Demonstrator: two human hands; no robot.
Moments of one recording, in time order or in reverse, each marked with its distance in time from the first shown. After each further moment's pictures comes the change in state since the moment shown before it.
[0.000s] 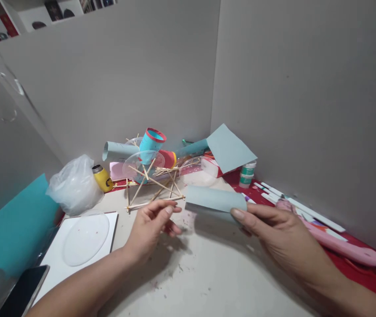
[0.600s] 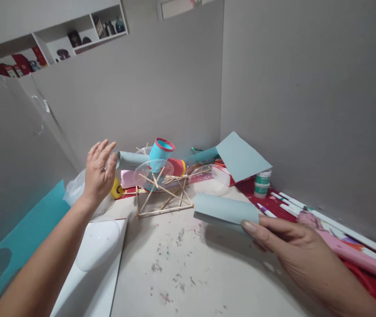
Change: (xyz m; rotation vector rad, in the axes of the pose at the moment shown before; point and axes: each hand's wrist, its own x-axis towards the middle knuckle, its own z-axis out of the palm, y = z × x) left_hand 0.055 0.126 -0.117 1.396 0.570 1.025; right_hand -0.001 0.009 0.003 -0.061 -0.042 -0.007
